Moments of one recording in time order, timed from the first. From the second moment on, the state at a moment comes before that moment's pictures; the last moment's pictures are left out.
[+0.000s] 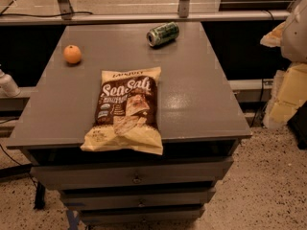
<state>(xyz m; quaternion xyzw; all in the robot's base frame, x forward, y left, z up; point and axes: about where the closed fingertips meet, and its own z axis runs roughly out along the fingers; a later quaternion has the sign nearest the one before) 0.438 -0.217 0.976 -0.60 0.78 -0.03 0.16</state>
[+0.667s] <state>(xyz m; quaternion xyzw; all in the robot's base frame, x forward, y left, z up) 0.451 -0.213 0.978 -0.62 0.77 -0.04 0.17</state>
